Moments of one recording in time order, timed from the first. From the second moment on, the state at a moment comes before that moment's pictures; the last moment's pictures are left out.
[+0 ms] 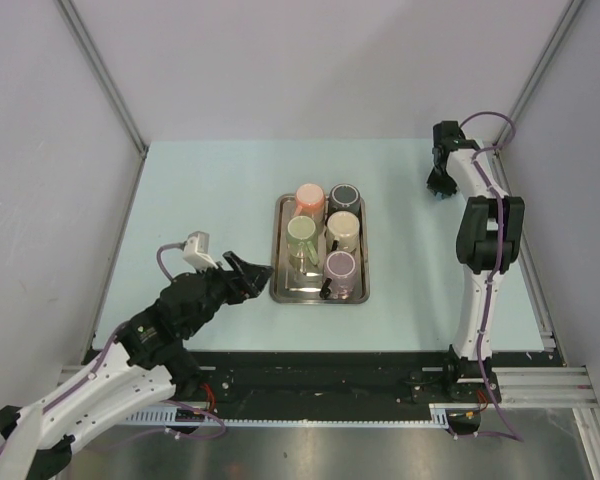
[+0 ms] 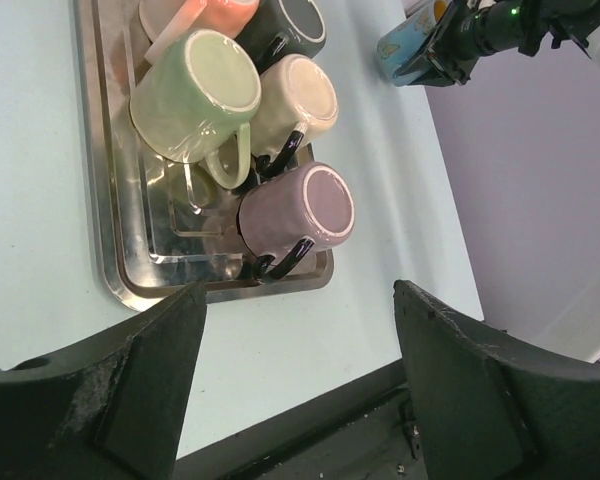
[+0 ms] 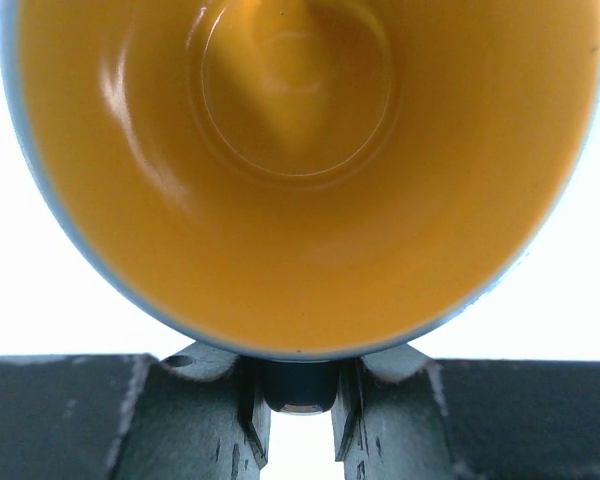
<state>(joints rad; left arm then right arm) -0.84 0.49 0.55 -0.35 -0.31 -0.88 0.01 2.24 1.97 -0.82 0.34 0.46</state>
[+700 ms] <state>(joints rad) -0.84 0.55 0.54 -0.32 -0.28 -0.88 -0.05 2.27 1.98 -0.81 0.27 0.45</state>
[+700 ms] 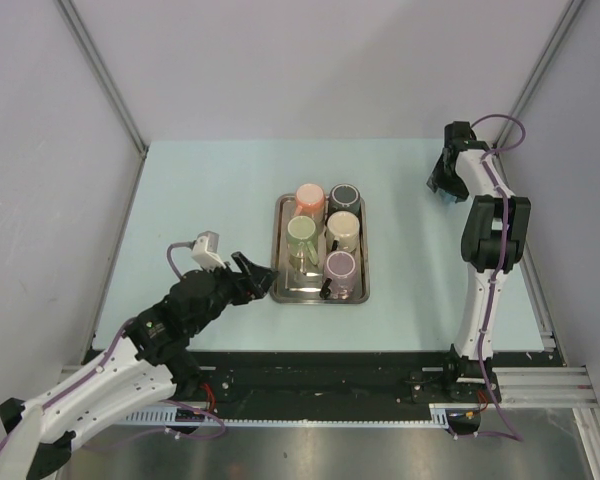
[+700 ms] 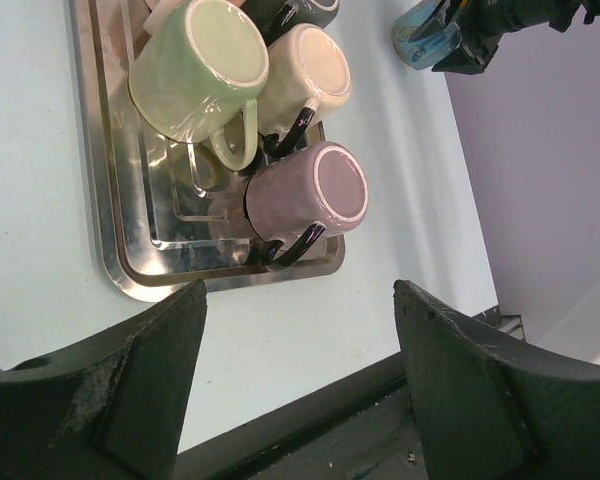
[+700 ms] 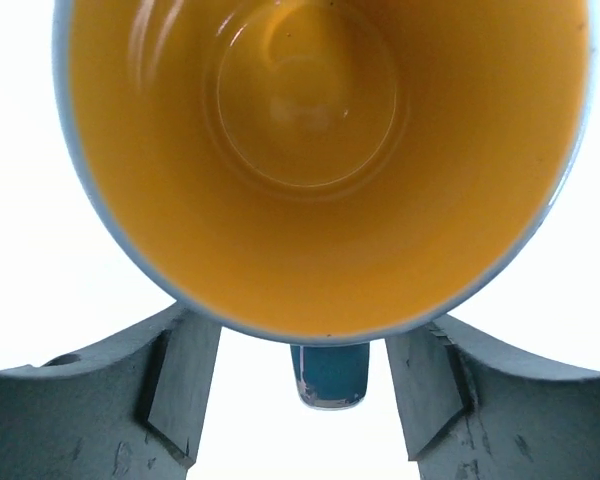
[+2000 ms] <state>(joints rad) -0.87 1.01 0.67 -0.27 -0.10 -0.44 0.64 0.81 0.93 -0.47 0.20 0.52</state>
